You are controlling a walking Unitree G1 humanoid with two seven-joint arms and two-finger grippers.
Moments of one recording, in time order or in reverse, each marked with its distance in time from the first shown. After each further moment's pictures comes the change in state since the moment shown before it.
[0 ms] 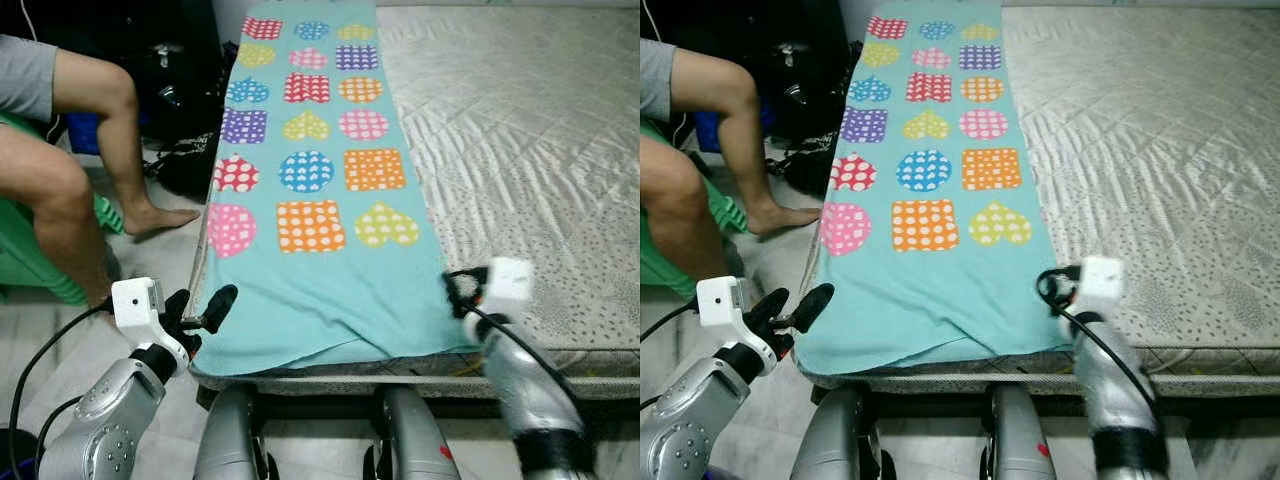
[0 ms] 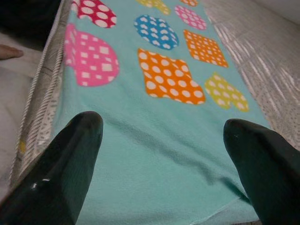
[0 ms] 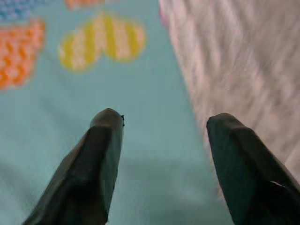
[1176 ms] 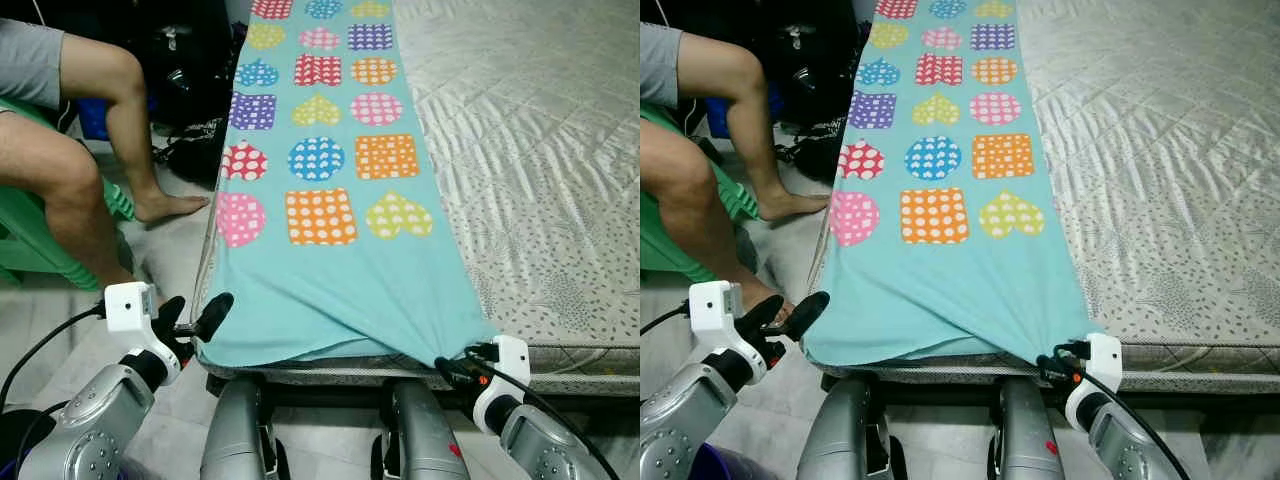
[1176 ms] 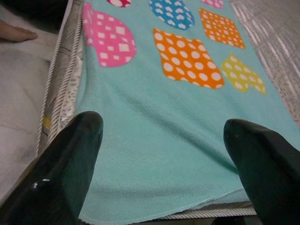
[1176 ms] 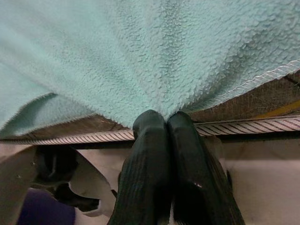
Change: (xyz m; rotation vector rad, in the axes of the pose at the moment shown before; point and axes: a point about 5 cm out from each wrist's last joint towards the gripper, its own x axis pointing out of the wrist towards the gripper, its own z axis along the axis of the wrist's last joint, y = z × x) left arm -0.010 0.004 0.004 0.016 0.050 0.001; right arm -0.066 -0.021 -0.063 0.185 0.267 0.224
